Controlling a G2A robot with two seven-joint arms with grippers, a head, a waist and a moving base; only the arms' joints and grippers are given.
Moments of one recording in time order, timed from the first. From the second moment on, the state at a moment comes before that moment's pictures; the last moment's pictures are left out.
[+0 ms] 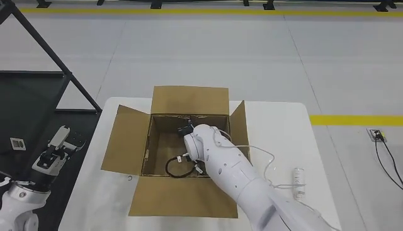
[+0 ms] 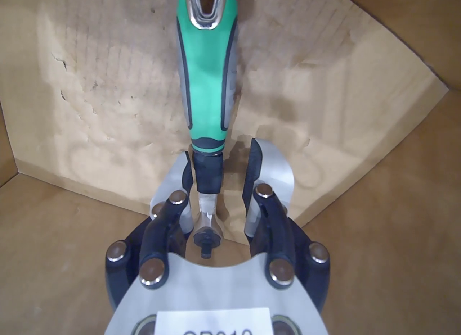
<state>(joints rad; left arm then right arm) 1.46 -1.06 -1.97 -1.85 -0.27 -0.27 -0.52 -0.17 -1.91 0.58 -0.30 -0.80 0.19 1.03</state>
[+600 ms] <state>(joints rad) 1.46 -1.06 -1.97 -1.85 -0.27 -0.27 -0.52 -0.14 -1.94 0.61 -0.23 -0.79 0.16 1.00</state>
